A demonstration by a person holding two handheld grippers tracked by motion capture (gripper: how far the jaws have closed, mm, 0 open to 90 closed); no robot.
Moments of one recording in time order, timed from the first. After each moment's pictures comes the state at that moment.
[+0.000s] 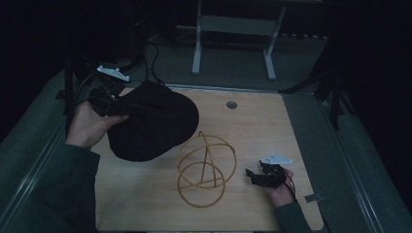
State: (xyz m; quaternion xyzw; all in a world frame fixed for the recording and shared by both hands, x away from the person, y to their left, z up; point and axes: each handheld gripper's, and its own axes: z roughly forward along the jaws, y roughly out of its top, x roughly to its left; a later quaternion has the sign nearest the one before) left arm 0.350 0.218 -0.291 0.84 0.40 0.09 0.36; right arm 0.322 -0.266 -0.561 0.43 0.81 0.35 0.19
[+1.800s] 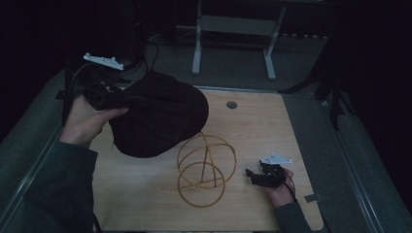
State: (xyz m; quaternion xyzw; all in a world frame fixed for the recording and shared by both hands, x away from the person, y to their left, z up) left arm 0.339 0.215 -0.261 0.82 0.37 0.07 0.43; right arm 0.322 -0.266 -0.561 0.43 0.81 0.35 0.19
